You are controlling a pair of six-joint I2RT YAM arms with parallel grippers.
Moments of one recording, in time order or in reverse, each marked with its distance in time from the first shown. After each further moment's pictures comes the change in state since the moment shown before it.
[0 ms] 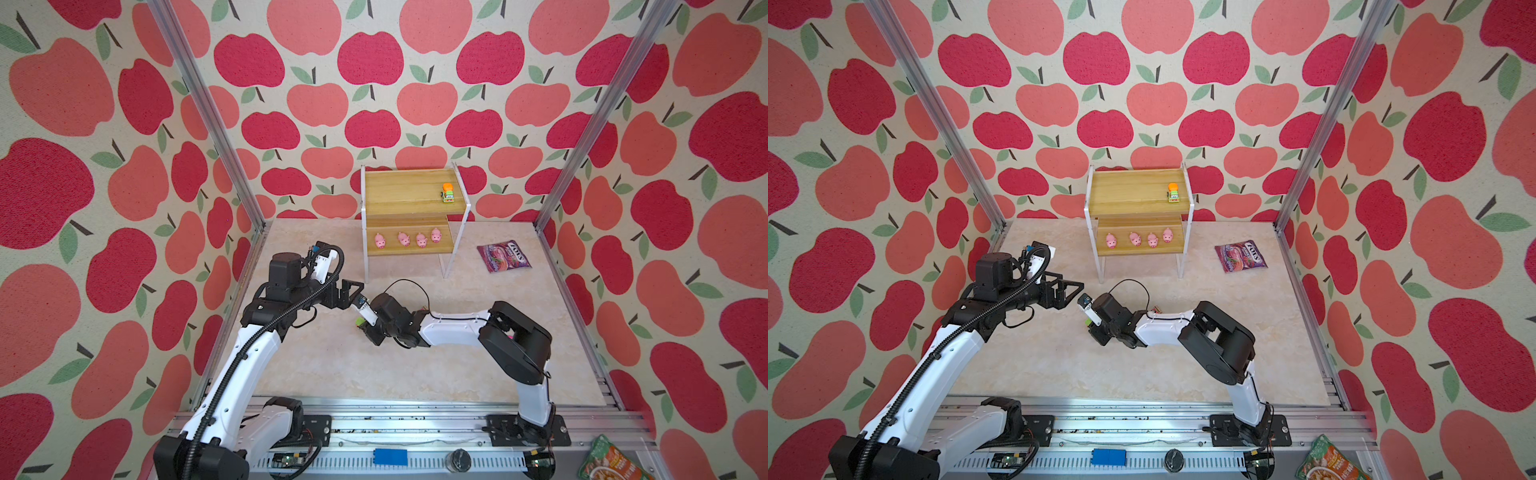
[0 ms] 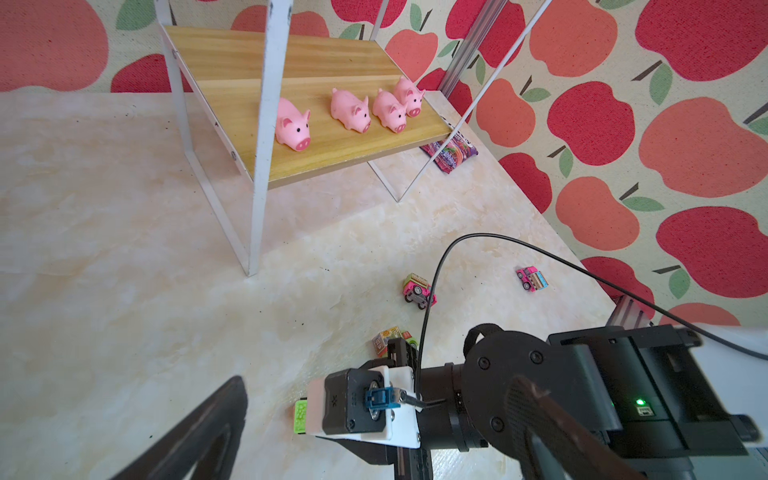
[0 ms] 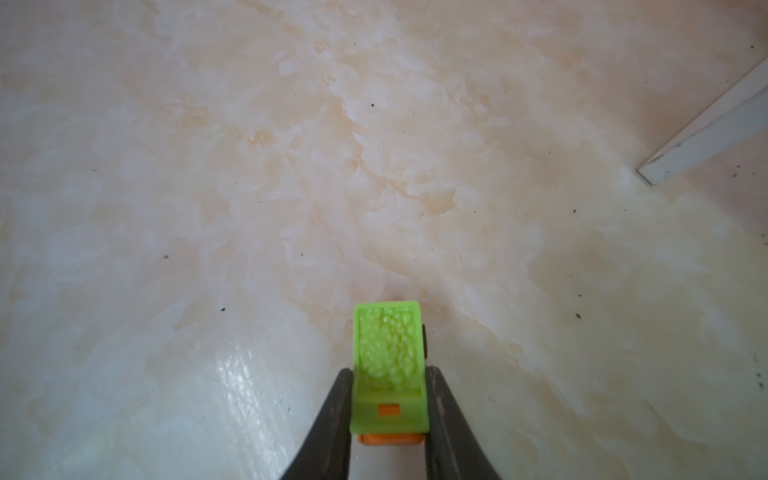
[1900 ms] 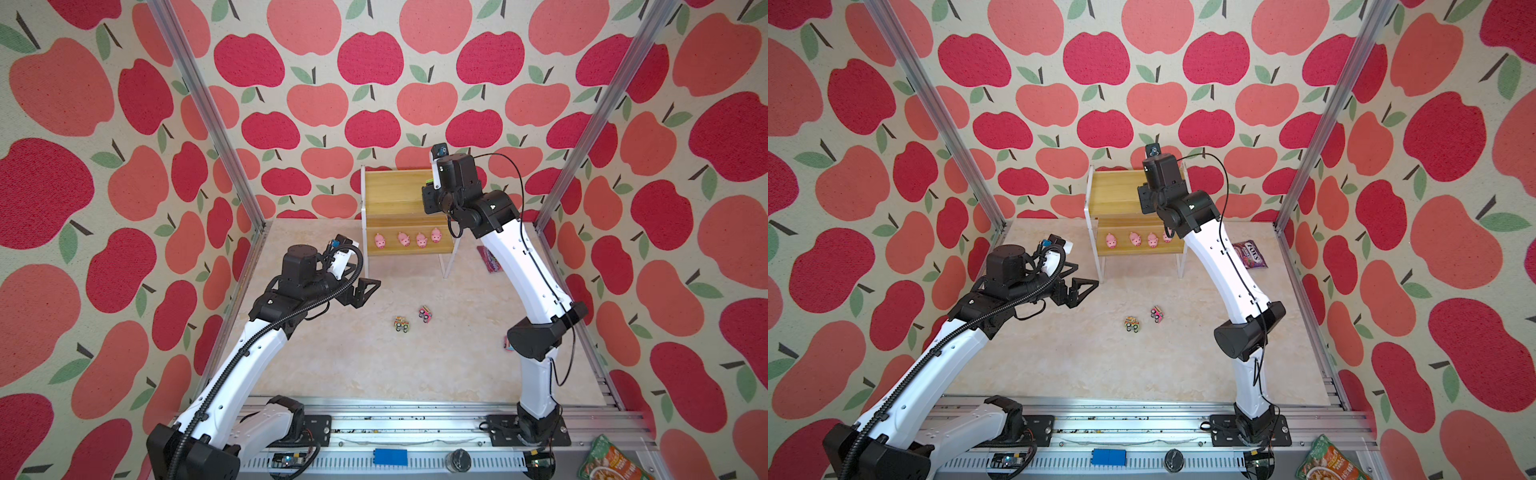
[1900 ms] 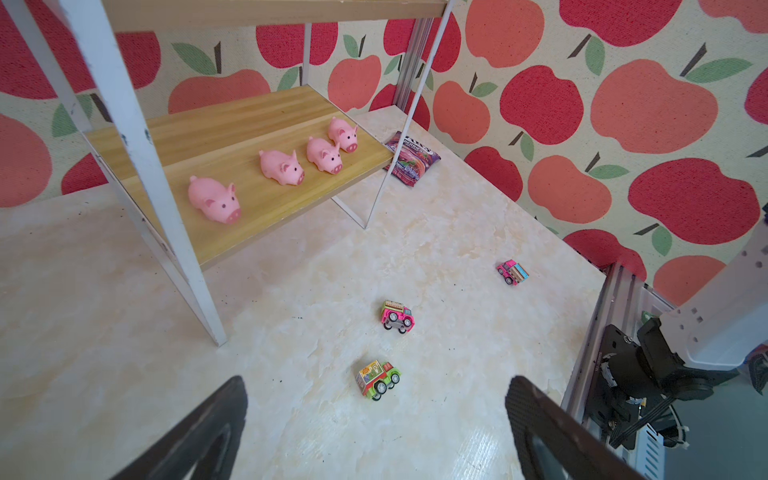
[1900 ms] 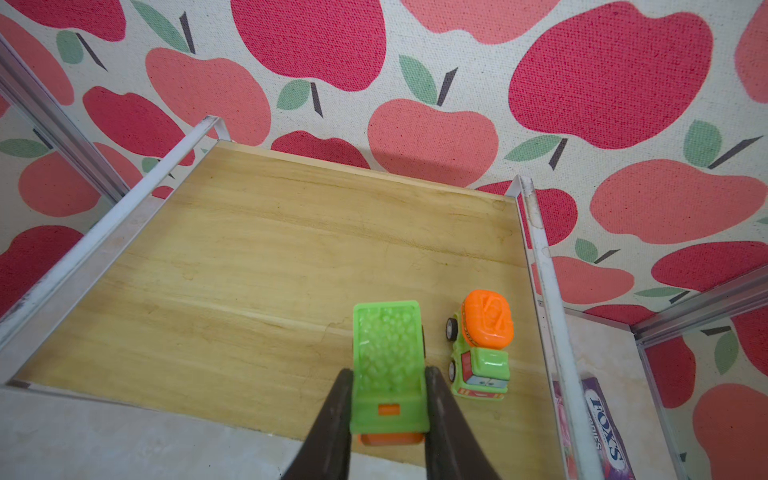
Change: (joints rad) left arm -0.173 0.041 0.093 0.043 -0.056 0.082; right arm -0.406 0.036 1.367 -1.044 0.381 0.076
